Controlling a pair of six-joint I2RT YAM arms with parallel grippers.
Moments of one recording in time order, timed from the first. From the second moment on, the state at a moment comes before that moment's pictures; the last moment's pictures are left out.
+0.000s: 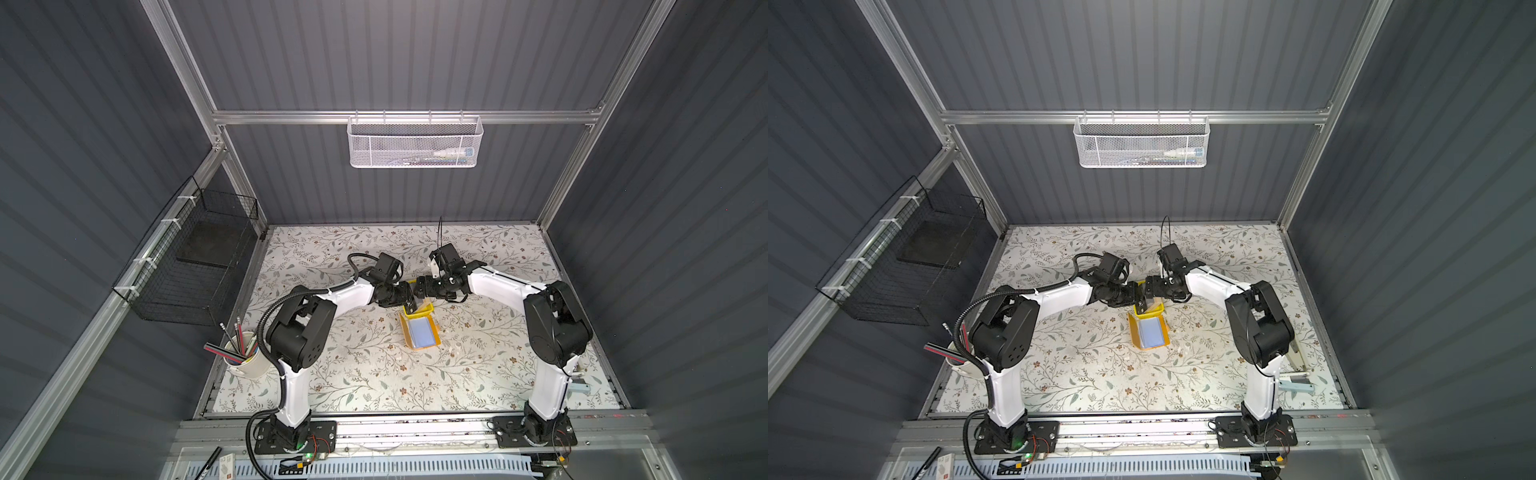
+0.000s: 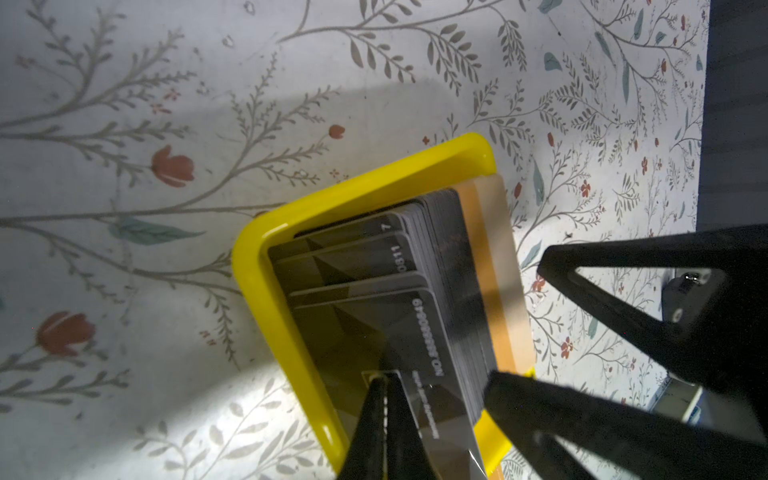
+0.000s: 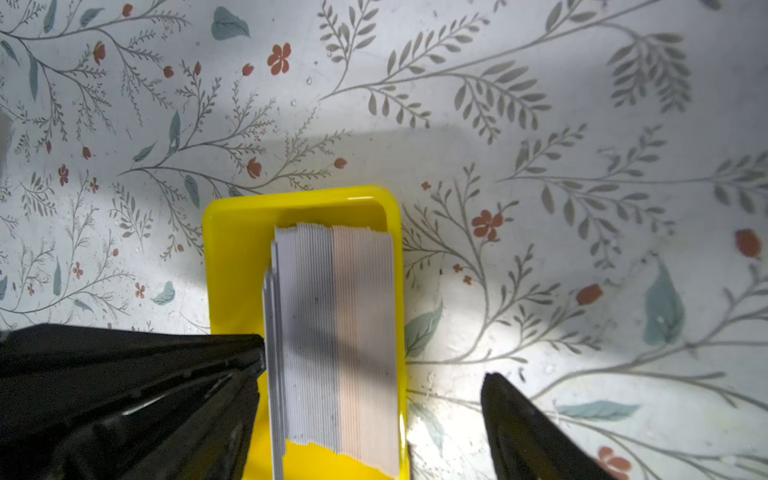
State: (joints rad) left arm -0.61 1.96 1.29 -0.30 0.31 -0.58; right arm 0.51 1.91 1.32 -0.46 -0.17 0.42
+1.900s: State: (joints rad) left arm -0.61 1.90 1.24 -0.26 0.31 -0.59; right arm 0.51 1.92 1.22 -0.41 -0.27 0.34
